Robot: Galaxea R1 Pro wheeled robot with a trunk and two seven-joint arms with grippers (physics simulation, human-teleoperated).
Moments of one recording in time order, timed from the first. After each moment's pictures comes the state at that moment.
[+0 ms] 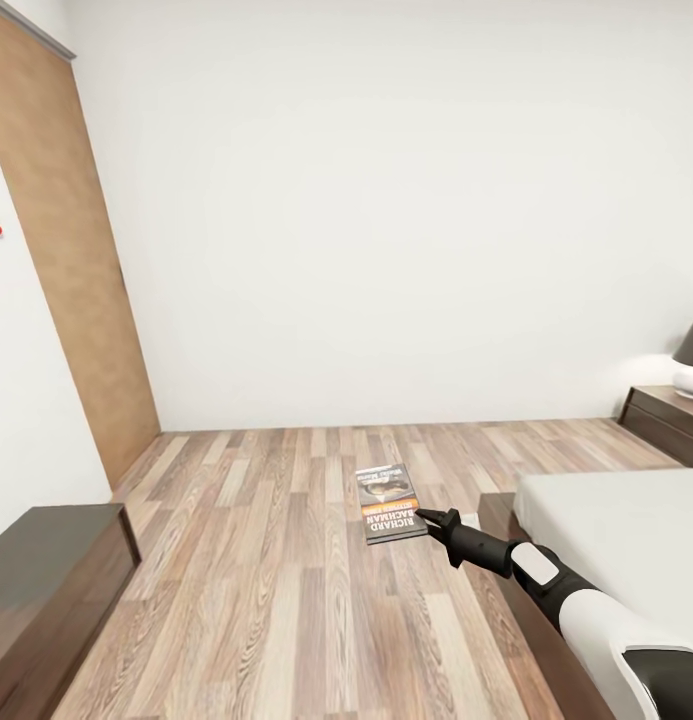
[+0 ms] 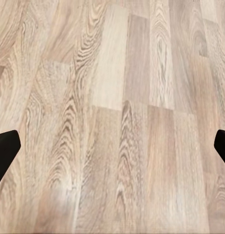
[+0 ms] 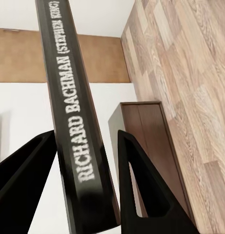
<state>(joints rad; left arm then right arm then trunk) -0.12 0.08 0.35 -0.01 0.11 -0.66 -0.41 -0.81 -0.14 0.04 -0.19 -0.98 0.71 0.60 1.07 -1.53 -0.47</state>
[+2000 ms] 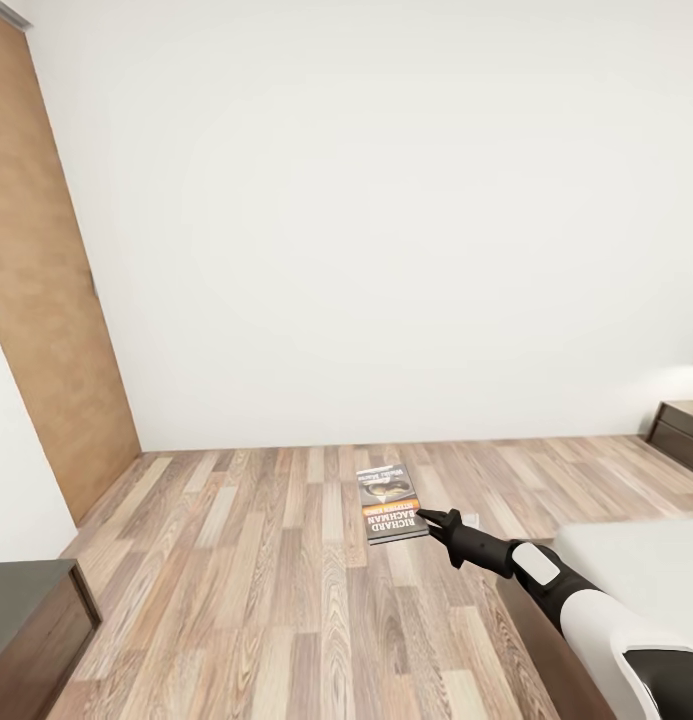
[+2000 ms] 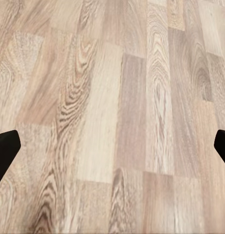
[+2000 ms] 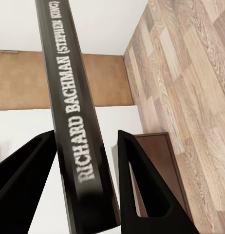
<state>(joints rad) -0.12 0.09 0.35 -0.01 0.11 -0.66 -0.41 -0.81 -0.14 0.04 -0.19 -0.98 0.71 0.60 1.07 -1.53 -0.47</state>
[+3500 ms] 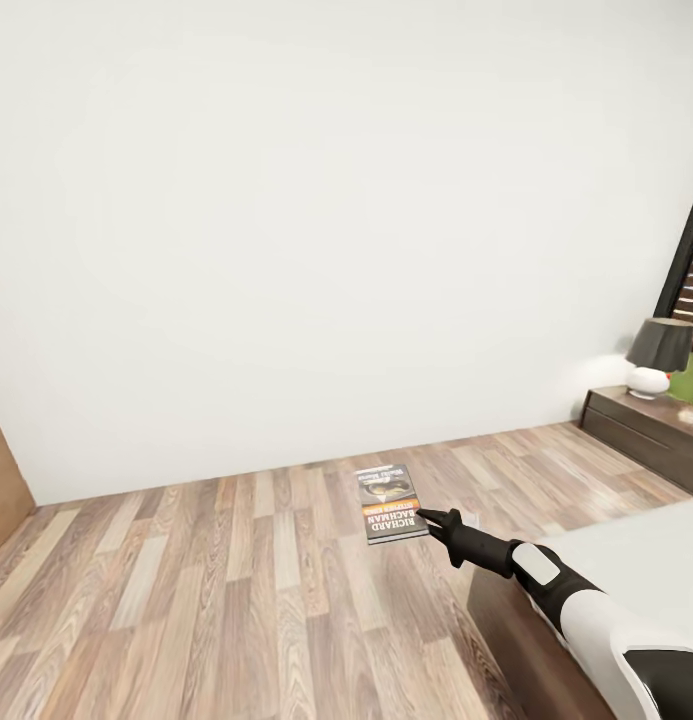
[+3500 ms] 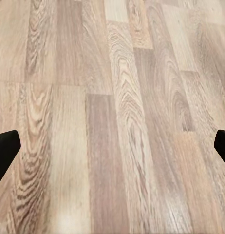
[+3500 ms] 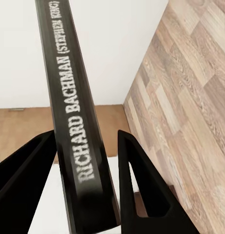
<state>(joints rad) -0.12 0.09 0.35 -0.01 0.11 -0.66 -0.41 -0.81 -0.14 0.04 -0.19 -0.98 0.71 0.60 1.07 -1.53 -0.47</state>
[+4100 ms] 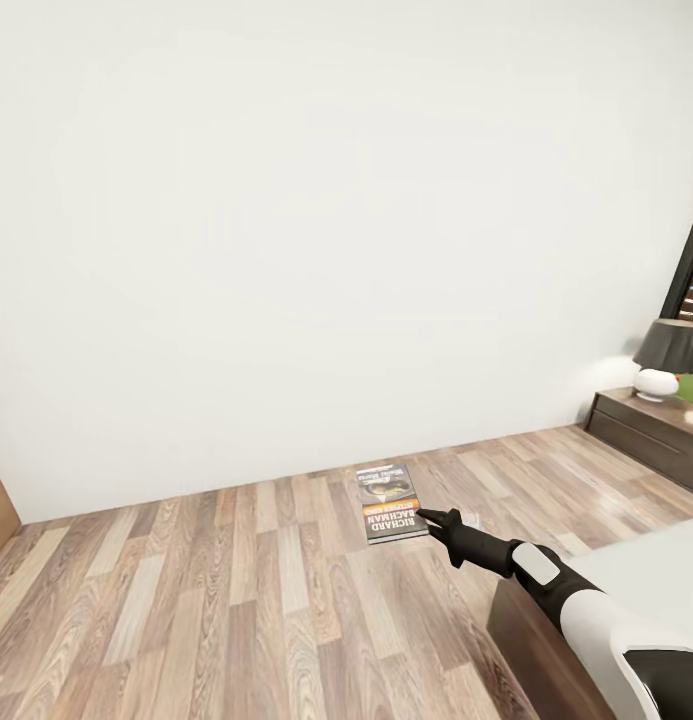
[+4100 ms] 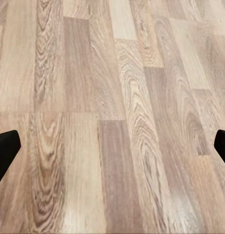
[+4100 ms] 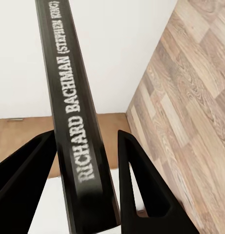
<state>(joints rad) -0.12 0.09 0.35 -0.01 0.11 -0.66 -0.41 -0.81 -0.14 0.04 -0.19 -0.98 0.71 0.60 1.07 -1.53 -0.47</state>
